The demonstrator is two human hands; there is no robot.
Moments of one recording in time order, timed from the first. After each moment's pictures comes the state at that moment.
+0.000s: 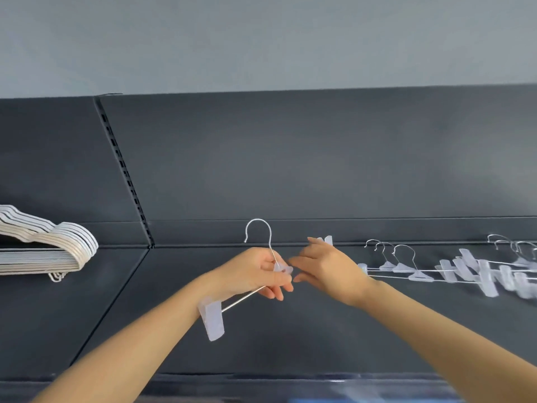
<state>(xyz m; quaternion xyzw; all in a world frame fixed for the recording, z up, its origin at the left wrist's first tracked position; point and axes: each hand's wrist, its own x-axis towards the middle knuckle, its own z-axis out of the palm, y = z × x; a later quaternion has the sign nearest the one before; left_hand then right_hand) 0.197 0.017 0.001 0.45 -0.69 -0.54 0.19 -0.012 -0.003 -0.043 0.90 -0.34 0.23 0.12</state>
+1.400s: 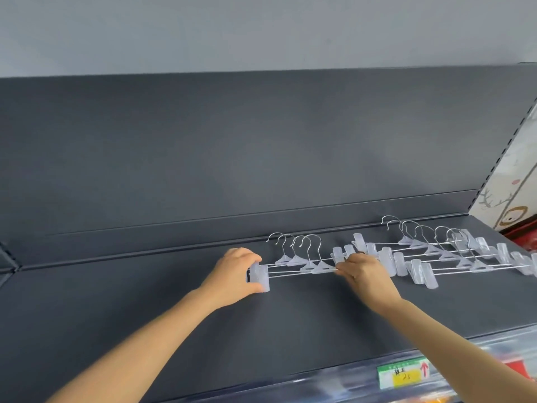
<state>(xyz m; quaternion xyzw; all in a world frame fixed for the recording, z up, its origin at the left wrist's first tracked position) 0.003 -0.036 -0.082 0.48 -0.85 -0.17 0.12 -0.299 0.023 -0.115 0.77 -0.59 0.24 0.09</state>
